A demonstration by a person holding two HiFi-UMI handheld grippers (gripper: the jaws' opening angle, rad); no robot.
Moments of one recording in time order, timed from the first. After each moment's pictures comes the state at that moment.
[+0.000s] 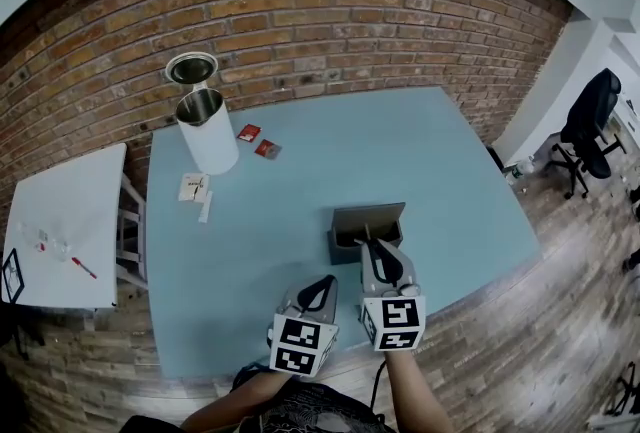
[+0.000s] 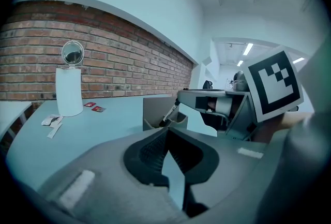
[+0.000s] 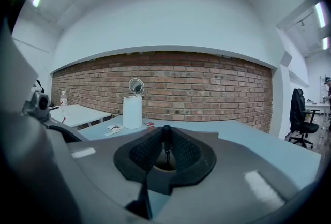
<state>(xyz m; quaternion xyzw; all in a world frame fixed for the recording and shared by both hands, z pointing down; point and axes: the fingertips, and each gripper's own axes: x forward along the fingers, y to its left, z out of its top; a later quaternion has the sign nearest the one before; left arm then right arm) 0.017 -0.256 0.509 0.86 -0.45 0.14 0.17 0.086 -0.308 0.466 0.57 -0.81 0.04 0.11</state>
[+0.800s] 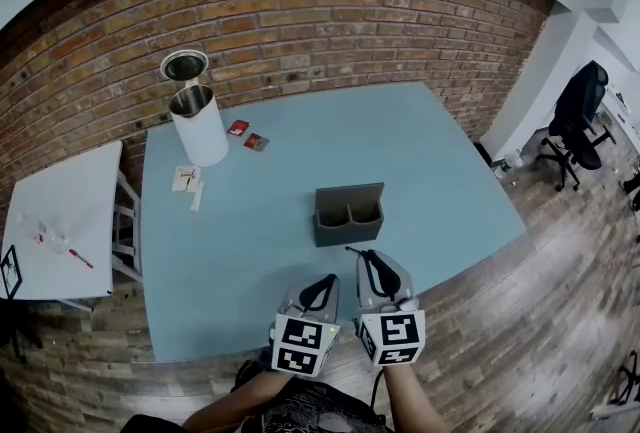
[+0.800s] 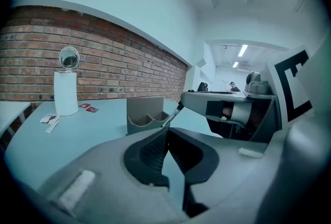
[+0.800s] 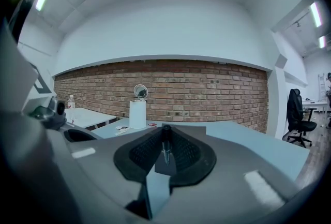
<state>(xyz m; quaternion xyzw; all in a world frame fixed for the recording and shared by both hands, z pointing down) 0.050 -0.205 0.496 0.88 -0.44 0.13 0.15 0.106 -0.229 0.450 0.58 -0.81 0.03 0.09</state>
